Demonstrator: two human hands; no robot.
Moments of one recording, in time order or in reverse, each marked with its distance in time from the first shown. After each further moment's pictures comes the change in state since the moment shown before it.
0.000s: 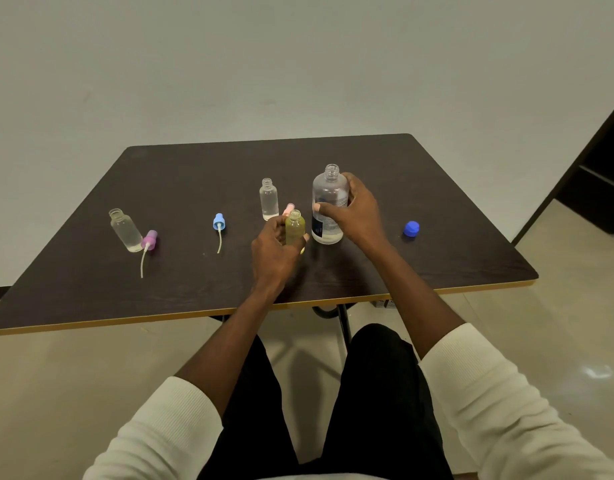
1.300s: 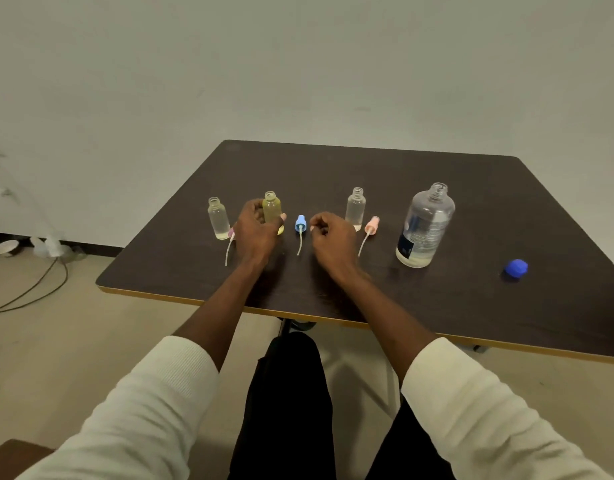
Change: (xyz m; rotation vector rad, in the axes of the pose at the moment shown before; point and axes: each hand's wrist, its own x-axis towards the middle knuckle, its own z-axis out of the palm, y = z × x) left_hand 0.080 -0.039 -0.145 0.095 0.322 -0.079; right_hand -0.013 -0.030 0.176 -0.062 -0.139 -0.175
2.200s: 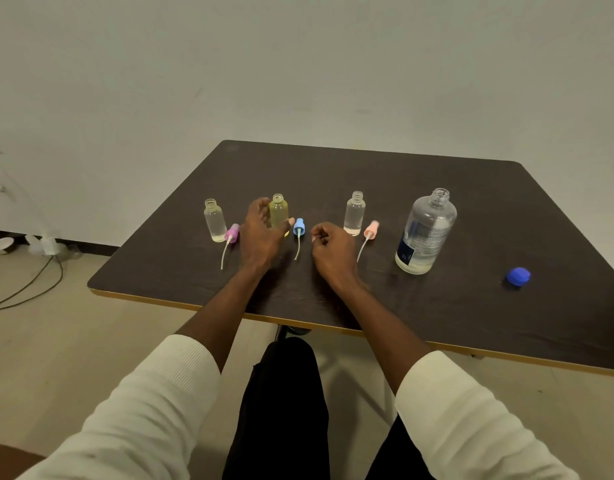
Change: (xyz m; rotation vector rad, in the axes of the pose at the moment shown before) left_hand 0.008 -0.012 0.014 0.051 -0.079 0.050; right_hand -0.001 0.011 0.004 -0.032 -0.033 0.084
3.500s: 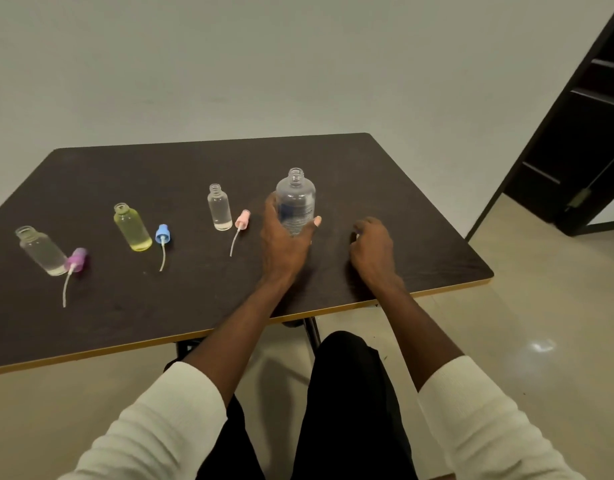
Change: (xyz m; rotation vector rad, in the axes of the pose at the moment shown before) left_hand -0.129 0.097 0.188 -0.204 -0.295 0.170; right_hand -0.052 0.122 -0.221 -0.487 0.307 0.309
